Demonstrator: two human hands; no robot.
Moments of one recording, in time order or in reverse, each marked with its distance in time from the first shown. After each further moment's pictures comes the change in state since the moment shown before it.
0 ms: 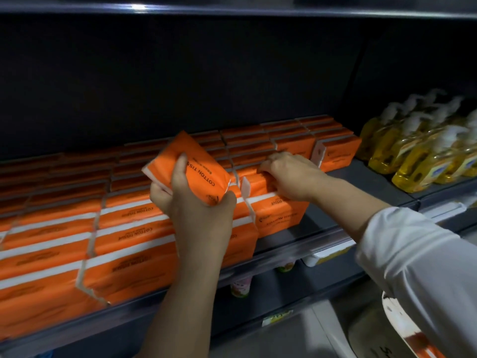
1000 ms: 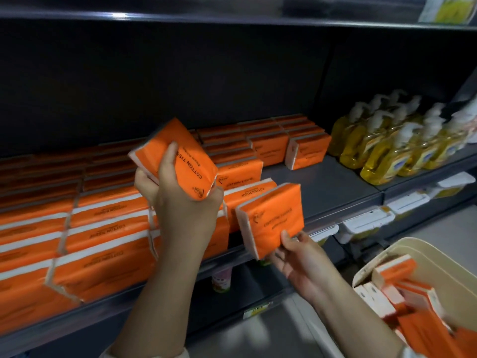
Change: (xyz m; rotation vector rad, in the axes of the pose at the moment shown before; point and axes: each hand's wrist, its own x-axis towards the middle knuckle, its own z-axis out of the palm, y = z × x) left_hand -0.012 0.010 0.009 0.043 -0.061 0.131; right_hand -0.136 -0.044 0.065 2.387 0.266 0.877
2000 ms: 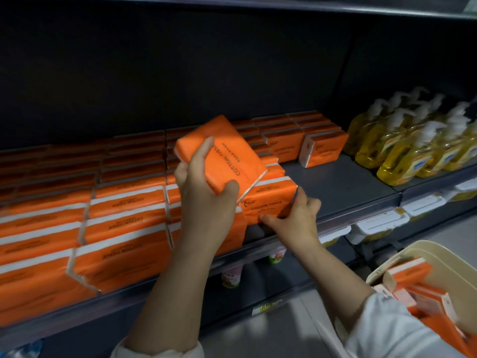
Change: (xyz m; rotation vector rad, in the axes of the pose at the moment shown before) left_hand 0.004 -0.003 -0.005 -0.100 -0.170 -0.019; right_hand 0.043 -0.001 0.035 -1.302 0.329 -0.486
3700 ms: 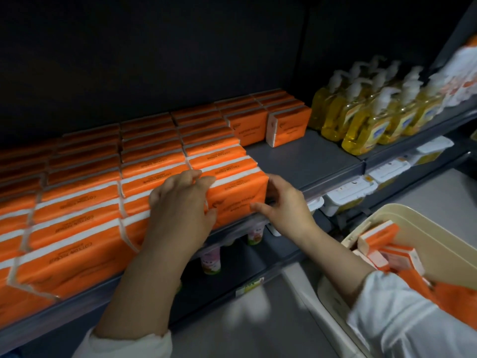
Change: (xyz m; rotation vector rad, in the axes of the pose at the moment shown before) left_hand -0.008 -0.026 0.015 1.093 -0.340 0.291; right_hand 0.000 0.043 -0.038 0.128 -0.087 -0.285
